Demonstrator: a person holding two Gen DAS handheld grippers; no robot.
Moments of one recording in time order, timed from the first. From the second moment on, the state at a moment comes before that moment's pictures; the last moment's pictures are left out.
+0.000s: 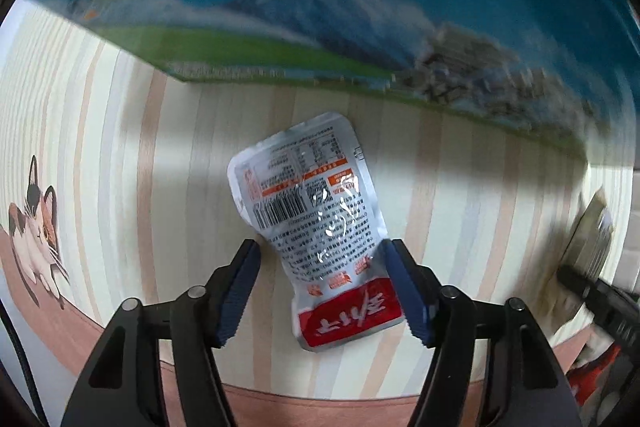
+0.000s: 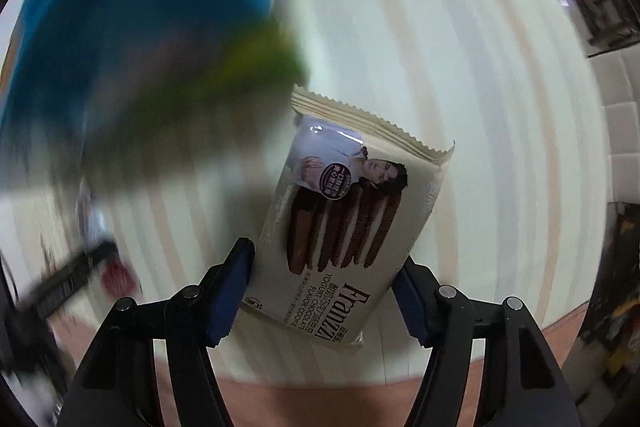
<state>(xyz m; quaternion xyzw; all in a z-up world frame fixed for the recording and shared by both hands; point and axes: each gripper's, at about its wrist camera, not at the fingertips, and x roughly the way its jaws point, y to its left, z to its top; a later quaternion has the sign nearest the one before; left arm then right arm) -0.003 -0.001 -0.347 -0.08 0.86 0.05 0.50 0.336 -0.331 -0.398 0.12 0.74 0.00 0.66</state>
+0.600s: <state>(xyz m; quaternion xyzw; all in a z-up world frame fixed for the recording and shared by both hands) -0.027 0.012 -0.340 -0.10 0.88 0.04 0.47 0.337 -0.310 -0.406 0.14 0.76 0.03 0.63</state>
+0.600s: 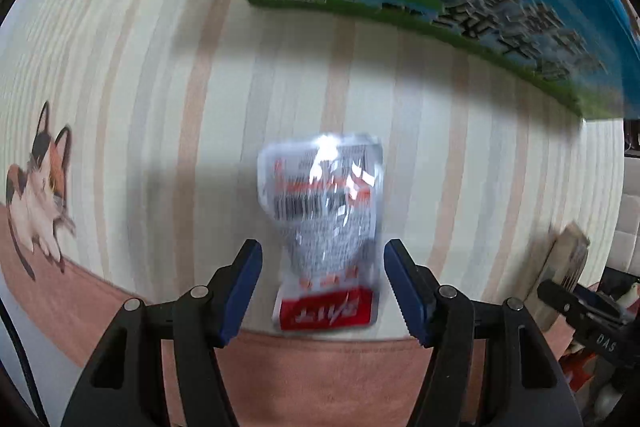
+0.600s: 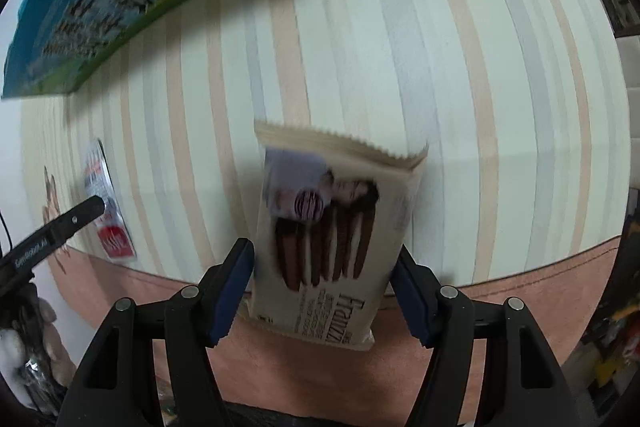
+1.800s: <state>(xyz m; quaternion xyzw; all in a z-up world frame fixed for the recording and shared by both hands) -0.073 -0.031 -0.315 -0.13 0.90 0.00 0.43 0.329 -0.266 -0.401 0.10 0.74 0.07 0.66</state>
